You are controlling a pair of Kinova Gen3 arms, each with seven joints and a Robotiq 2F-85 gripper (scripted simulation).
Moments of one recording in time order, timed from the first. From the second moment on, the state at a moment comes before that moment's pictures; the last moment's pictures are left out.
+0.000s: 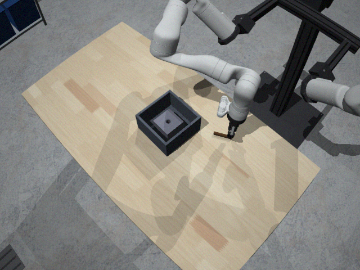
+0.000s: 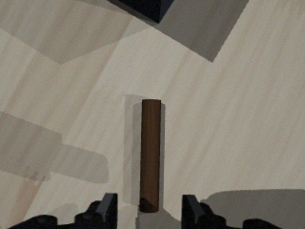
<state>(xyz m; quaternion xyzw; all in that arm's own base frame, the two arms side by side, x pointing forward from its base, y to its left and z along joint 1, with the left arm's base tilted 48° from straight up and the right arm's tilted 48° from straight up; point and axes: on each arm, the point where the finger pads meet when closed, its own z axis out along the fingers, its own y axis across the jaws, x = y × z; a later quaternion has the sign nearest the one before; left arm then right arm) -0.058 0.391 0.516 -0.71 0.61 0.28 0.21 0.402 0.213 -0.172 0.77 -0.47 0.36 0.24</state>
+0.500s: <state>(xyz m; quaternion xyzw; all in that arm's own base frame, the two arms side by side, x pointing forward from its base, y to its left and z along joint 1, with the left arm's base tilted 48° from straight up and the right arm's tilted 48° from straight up) -0.058 0.391 0.516 -0.71 0.61 0.28 0.21 0.402 0.213 -0.172 0.74 -0.45 0.43 0.28</state>
